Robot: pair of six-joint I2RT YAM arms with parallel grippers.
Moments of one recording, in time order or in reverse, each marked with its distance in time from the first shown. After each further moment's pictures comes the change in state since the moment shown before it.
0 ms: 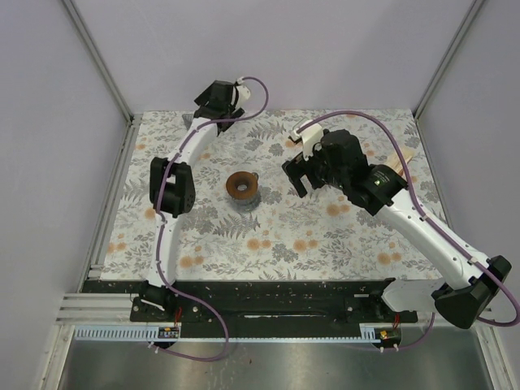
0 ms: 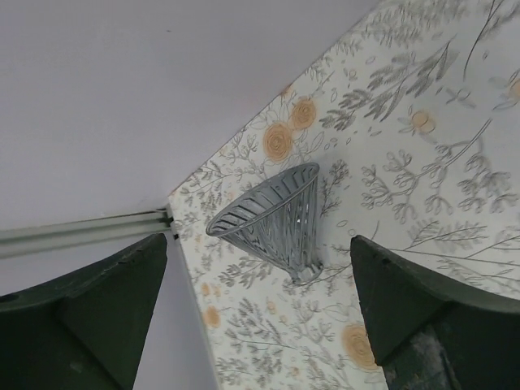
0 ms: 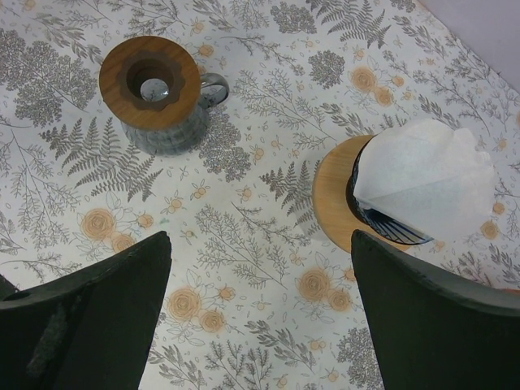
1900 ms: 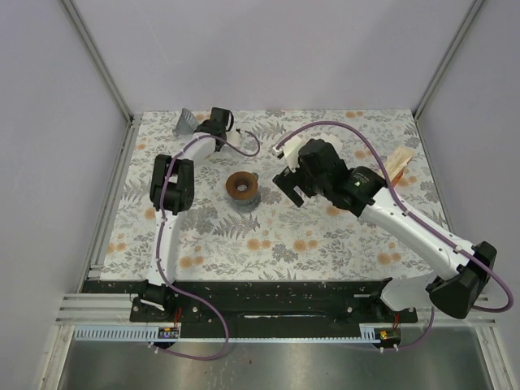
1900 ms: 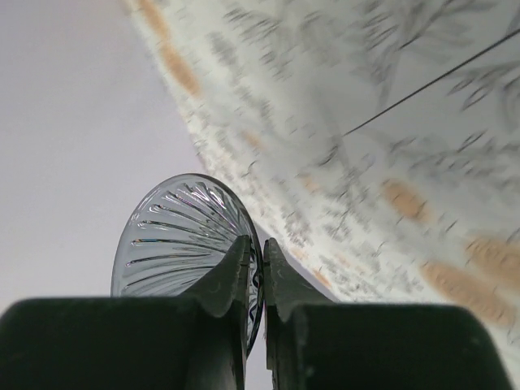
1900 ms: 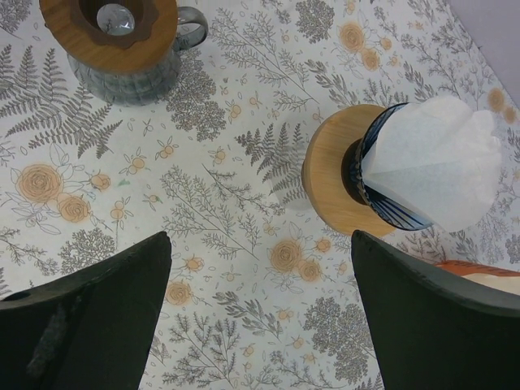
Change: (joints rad) left arm 0.043 0.135 -0.185 0.039 -0.117 0.848; right arm 0.092 0.084 -0.009 -0.068 0.164 -0.087
